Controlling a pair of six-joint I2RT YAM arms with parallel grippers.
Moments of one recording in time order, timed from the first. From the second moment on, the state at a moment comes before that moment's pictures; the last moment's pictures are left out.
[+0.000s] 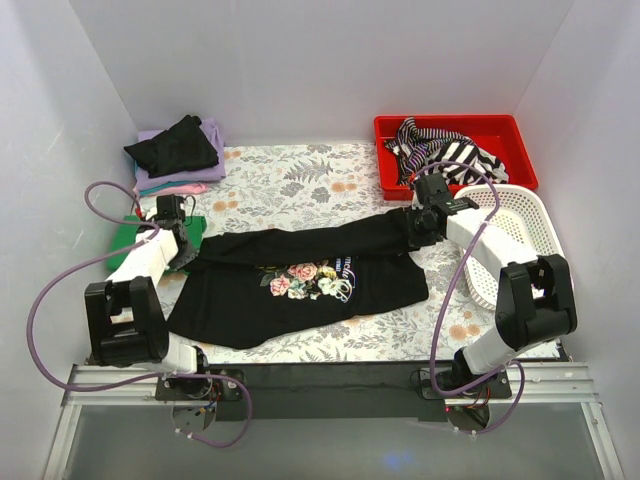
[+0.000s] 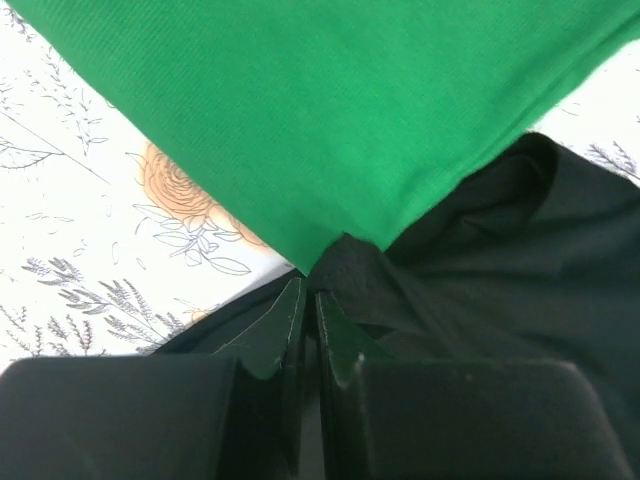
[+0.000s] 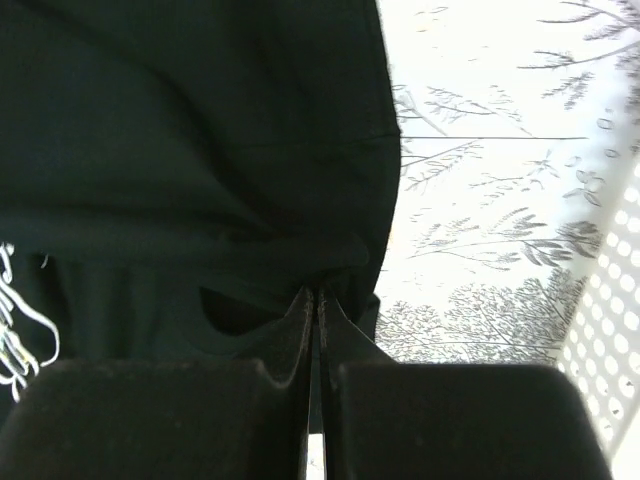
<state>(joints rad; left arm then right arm) 0.12 1.44 0.90 -0.60 -0.32 -0.52 0.31 1.55 1.08 -0.61 0.02 0.17</state>
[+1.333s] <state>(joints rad) 0.12 1.45 1.14 -0.59 0.09 -0.52 0.25 1.86 1.35 -0.50 -0.04 0.20</state>
